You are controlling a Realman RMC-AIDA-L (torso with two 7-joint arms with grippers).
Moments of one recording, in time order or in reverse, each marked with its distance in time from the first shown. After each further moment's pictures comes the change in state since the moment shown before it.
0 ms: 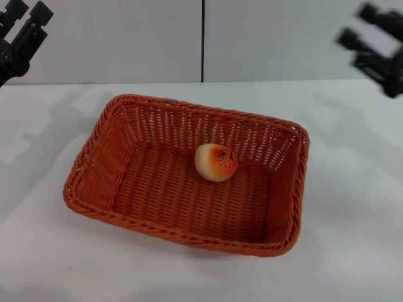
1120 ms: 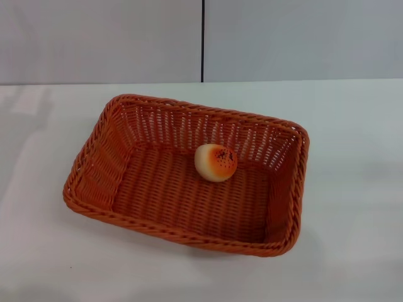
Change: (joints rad) left arm 0.001 -0.005 -0.369 -0.175 -0.002 0.065 0.238; right arm -0.101 0.002 0.006 0.548 0.916 -0.202 -0.624
